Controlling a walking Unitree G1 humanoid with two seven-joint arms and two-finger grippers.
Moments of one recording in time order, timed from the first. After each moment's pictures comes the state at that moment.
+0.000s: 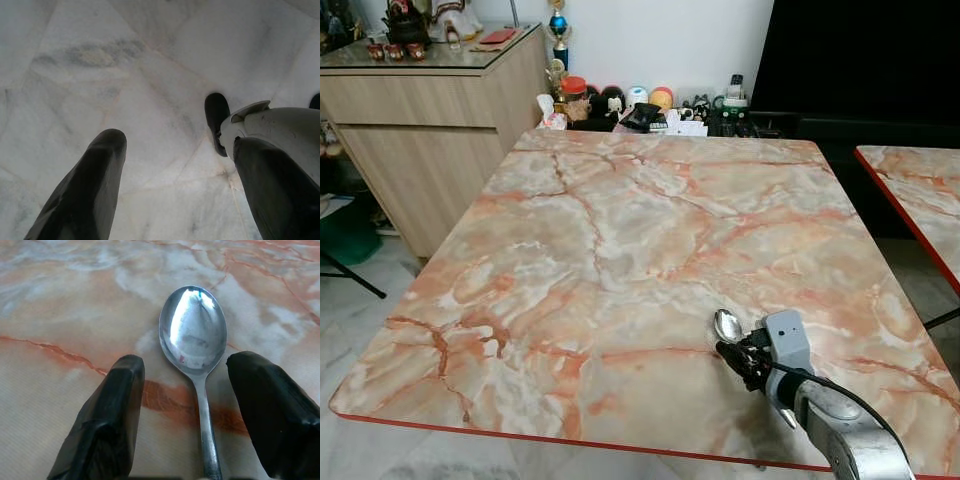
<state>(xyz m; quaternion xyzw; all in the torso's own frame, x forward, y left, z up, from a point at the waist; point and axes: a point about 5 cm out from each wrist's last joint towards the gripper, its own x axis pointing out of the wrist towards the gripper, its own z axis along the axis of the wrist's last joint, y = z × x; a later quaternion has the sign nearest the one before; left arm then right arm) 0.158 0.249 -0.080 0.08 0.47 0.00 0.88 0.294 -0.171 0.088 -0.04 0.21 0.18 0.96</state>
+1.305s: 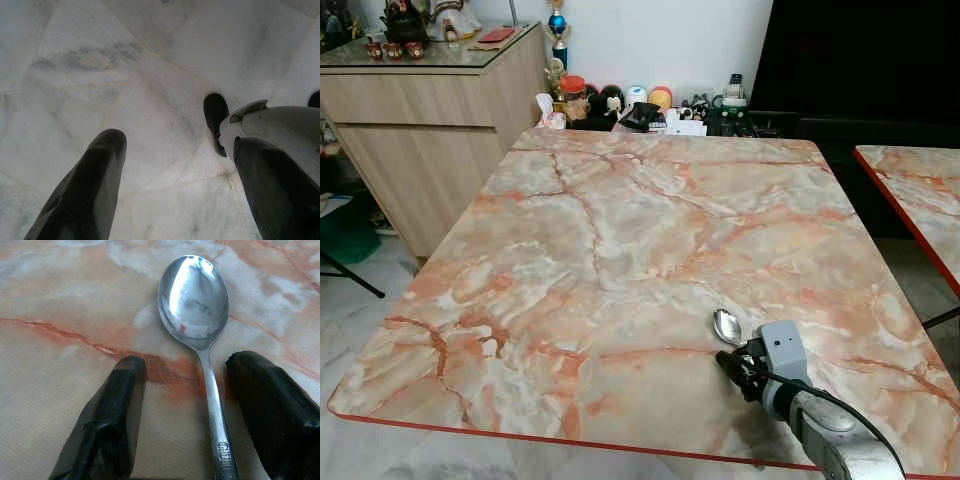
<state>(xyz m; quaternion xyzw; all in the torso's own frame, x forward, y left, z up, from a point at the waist) 0.157 0.247 -0.081 0.09 0.47 -0.01 0.88 0.285 -0.168 0.081 -0.05 0.23 0.15 0.96</state>
